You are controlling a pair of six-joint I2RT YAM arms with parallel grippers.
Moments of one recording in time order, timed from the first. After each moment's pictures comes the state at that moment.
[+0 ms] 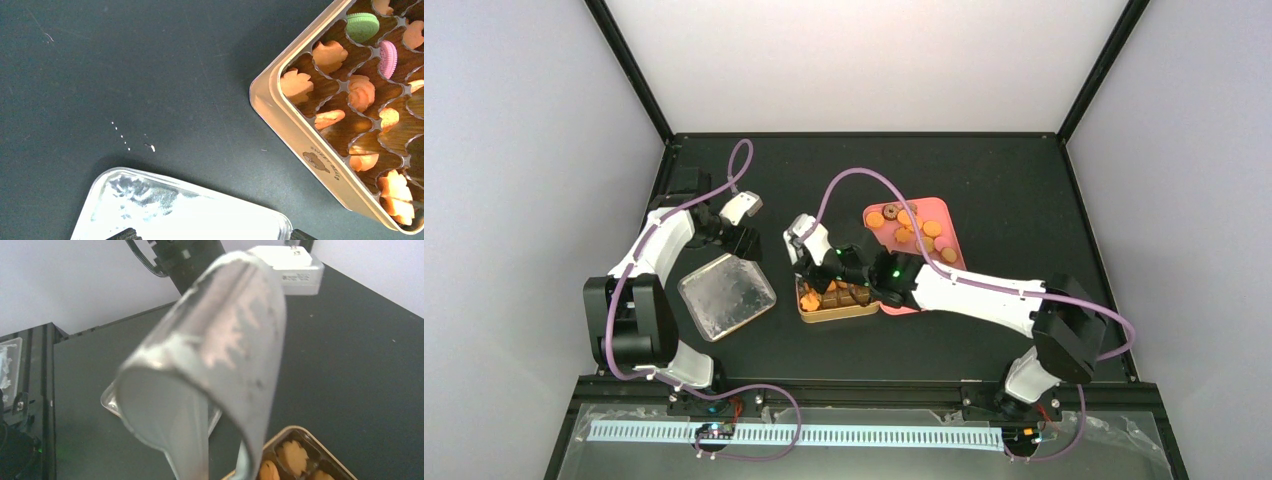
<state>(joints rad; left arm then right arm) 0.07 1.50 1.10 -0.84 0.46 0.53 1.08 1.59 1.15 0.03 -0.05 0.05</state>
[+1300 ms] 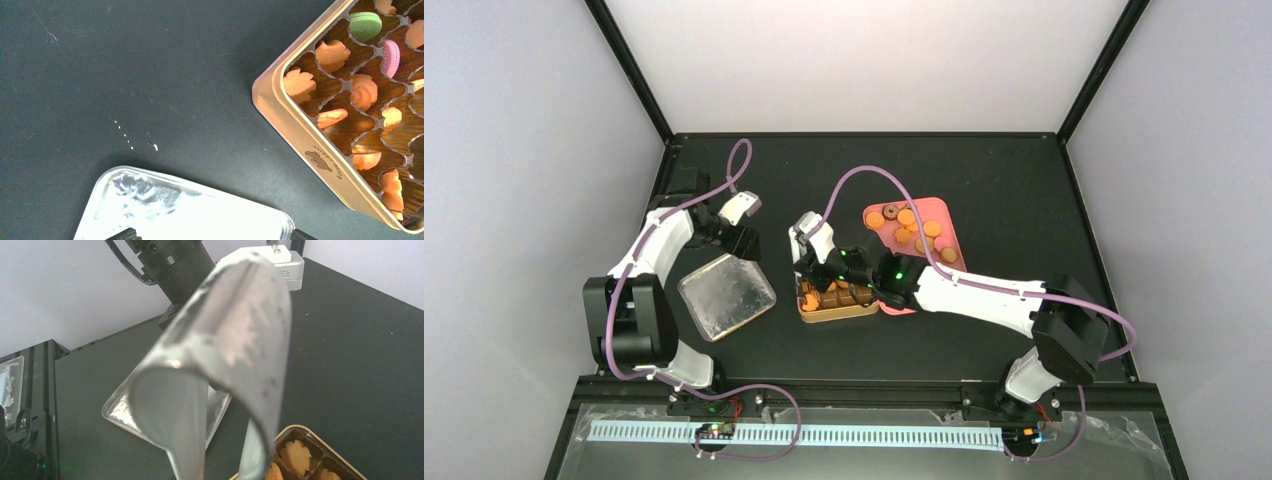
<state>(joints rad) 0.08 1.50 1.10 -0.84 0.46 0.54 1.07 1.57 1.09 0.10 -0.04 0.12</state>
